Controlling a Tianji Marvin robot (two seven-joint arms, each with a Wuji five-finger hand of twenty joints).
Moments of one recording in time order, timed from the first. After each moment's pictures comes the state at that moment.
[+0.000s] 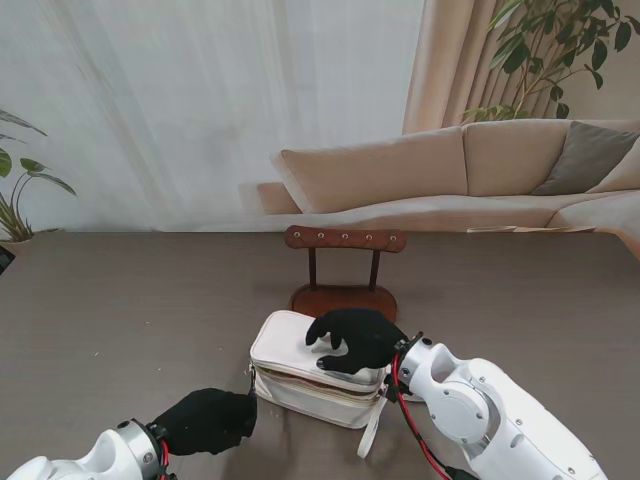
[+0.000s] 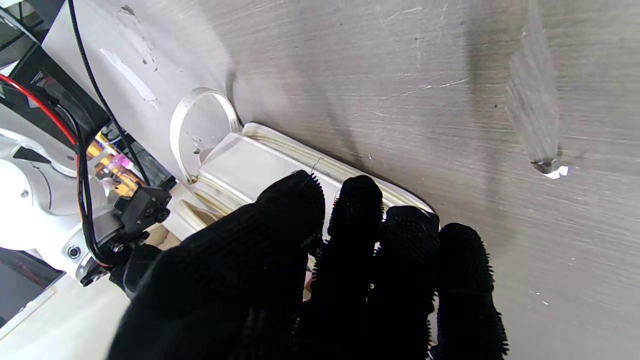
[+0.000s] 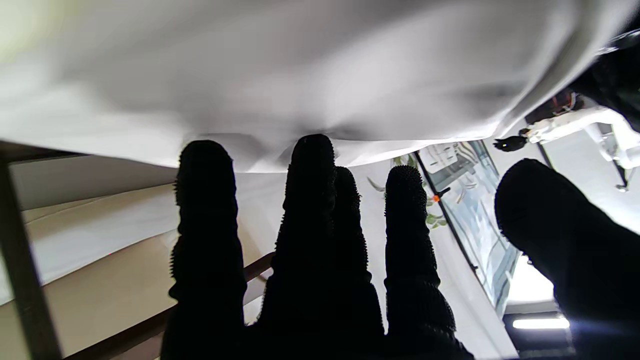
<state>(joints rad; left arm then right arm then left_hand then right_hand) 2.10 -1.03 -1.47 -2.05 0.59 -0.15 -0.35 -1.44 -1.08 1.01 -1.58 -0.72 -0.34 0.03 1.03 -0.54 0.74 -0.15 0.67 0.19 1.00 0.72 1.08 0.28 0.44 1.24 0.91 0.35 0.82 1.52 0.25 0.38 1.22 0.77 0.18 -0.56 1.13 -0.15 0.56 -0.13 0.78 0.30 0.71 0.02 0.58 0.43 0.88 -0.08 0.58 0.49 0.69 0.23 1.04 0.51</state>
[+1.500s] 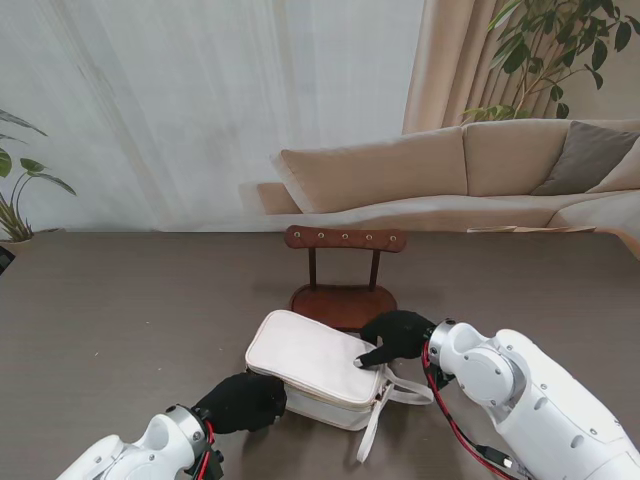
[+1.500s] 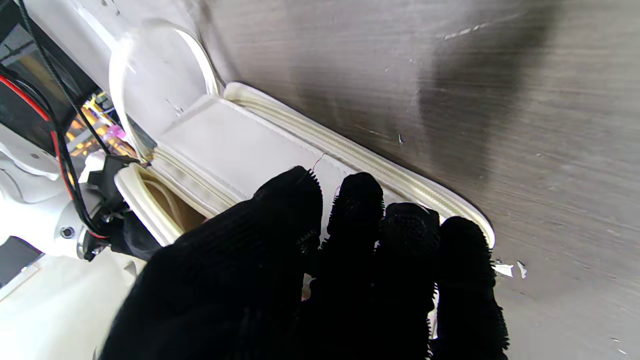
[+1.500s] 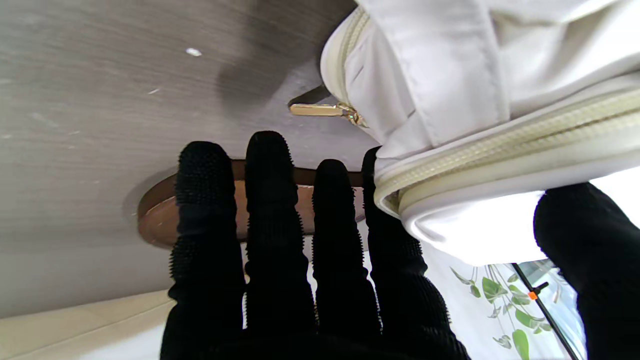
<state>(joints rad) 1.87 -1.04 -1.22 -1.85 0.58 -0.07 -0.17 -1.32 -1.01 1.02 -1.46 -0.67 -0.25 0.33 1.01 -0.56 0.76 -0.15 0.70 0.18 1.01 0.70 1.10 0.28 0.45 1.20 0.94 0.35 0.81 1.50 0.31 0.38 1.22 0.77 0.11 -0.44 0.92 -0.08 0.74 0.02 0.85 0.44 0.76 0.06 0.63 0.48 0.89 0.17 0.54 0.44 0.68 0.24 1.00 0.52</state>
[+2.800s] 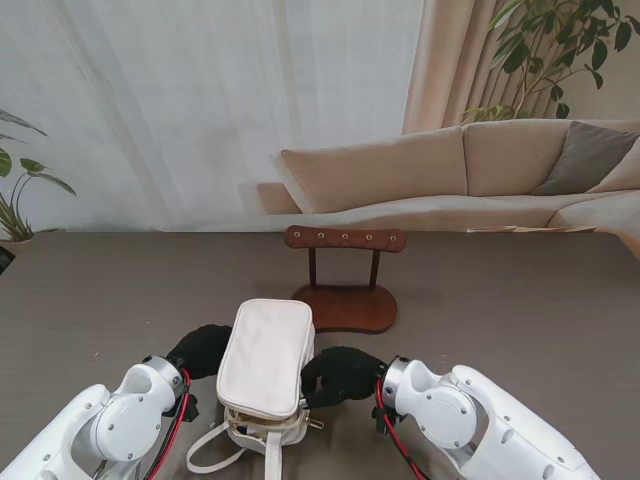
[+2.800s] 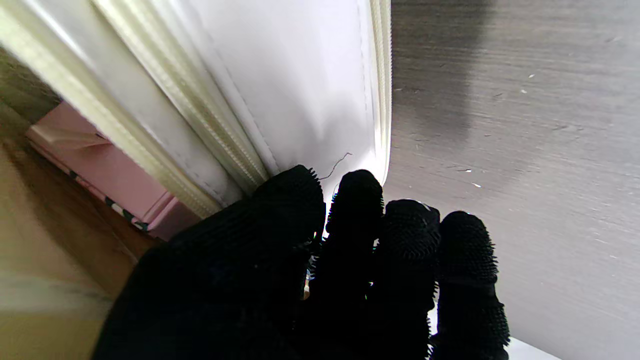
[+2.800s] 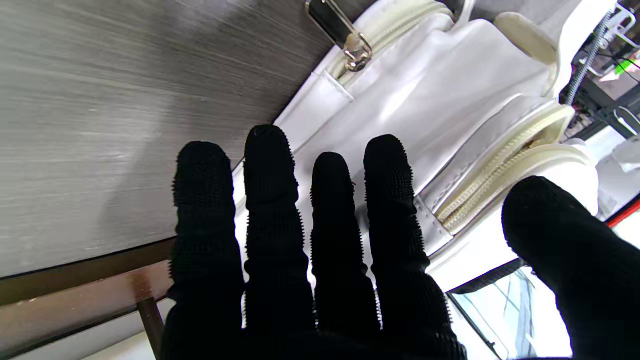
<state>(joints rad) 1.70 -1.06 -1.30 -1.71 0.65 0.00 -0.18 -1.36 -1.04 0.84 -1.53 -0.51 -0.30 0.24 0.99 -0.58 0.81 -0.15 0.72 0.19 1.01 0.68 1.13 0.27 0.45 1.18 0.96 0.34 0.80 1.48 0.36 0.39 1.22 0.73 0.15 -0.45 1.04 -0.10 0.83 -0.02 0.86 0.47 0.83 0.06 0.63 0.49 0.93 0.16 0.57 0.46 0.68 0.24 1.02 0.52</state>
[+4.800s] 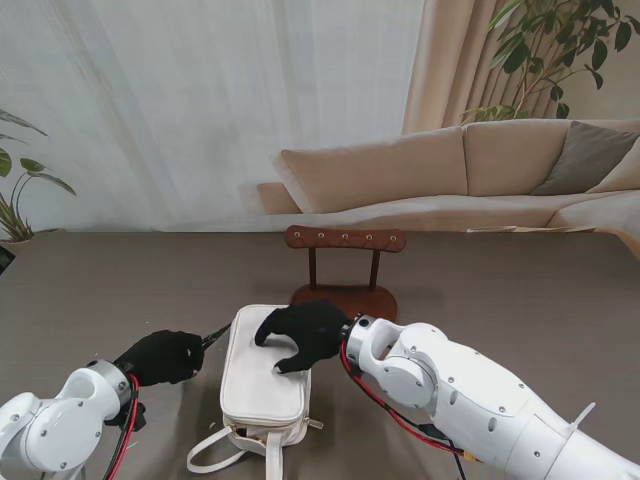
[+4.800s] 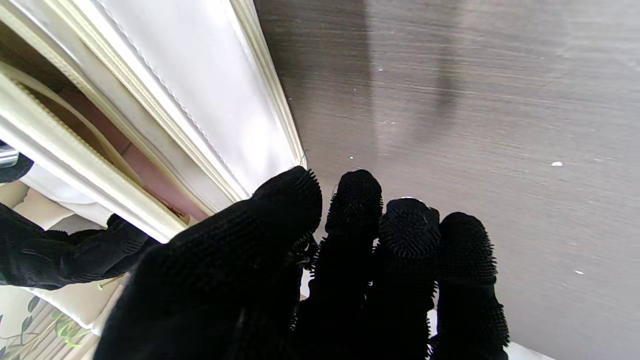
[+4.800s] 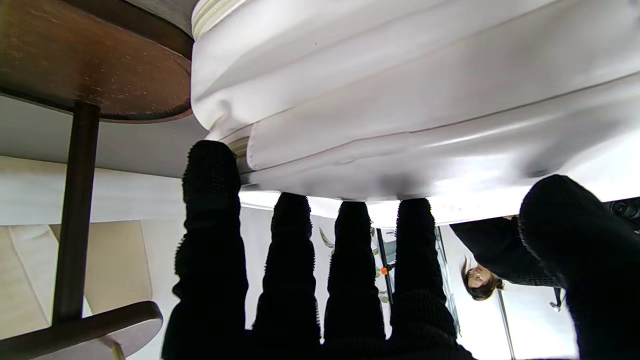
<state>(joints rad) 1.85 -1.04 -1.55 -1.82 0.66 -0.06 -0.35 -1.06 -1.10 0.57 -1.39 -0.82 -0.28 -0.02 0.99 -0.58 0.81 -0.15 0.71 0.15 1.01 0.69 1.13 0.26 0.45 1.18 0.96 0.34 0.78 1.48 0.35 0.38 1.22 0.72 0.13 -0.45 0.95 -0.10 0.36 -0.20 0.65 0.28 0.52 -0.10 0.44 0.27 0.60 0.03 0.23 0.21 0.69 0.20 0.85 0.45</state>
